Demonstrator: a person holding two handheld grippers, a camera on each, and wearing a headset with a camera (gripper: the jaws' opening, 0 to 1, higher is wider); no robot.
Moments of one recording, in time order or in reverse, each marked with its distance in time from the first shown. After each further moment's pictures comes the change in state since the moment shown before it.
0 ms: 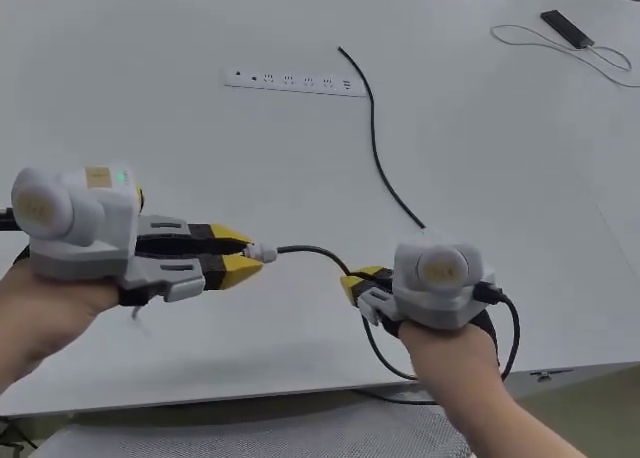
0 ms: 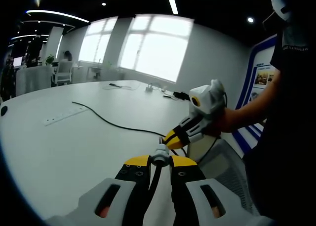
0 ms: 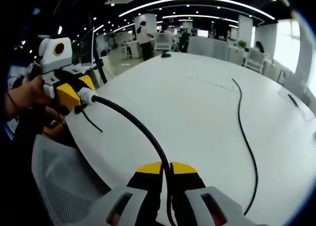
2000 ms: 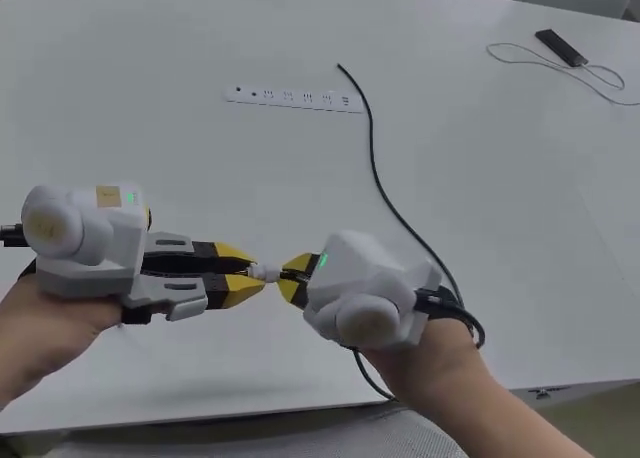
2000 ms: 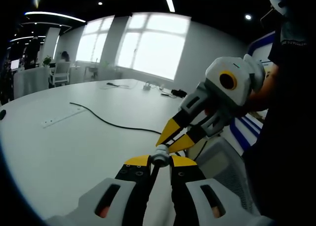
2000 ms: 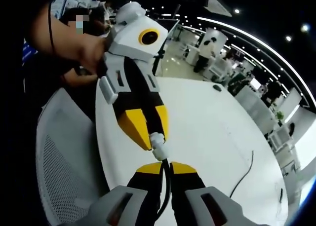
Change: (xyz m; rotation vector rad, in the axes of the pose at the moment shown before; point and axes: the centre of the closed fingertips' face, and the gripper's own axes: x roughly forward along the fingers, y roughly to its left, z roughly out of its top) left arm 0.004 -0.006 0.000 0.023 0.018 -0.017; right arm -0.010 0.088 0.067 -0.662 -0.054 0.142
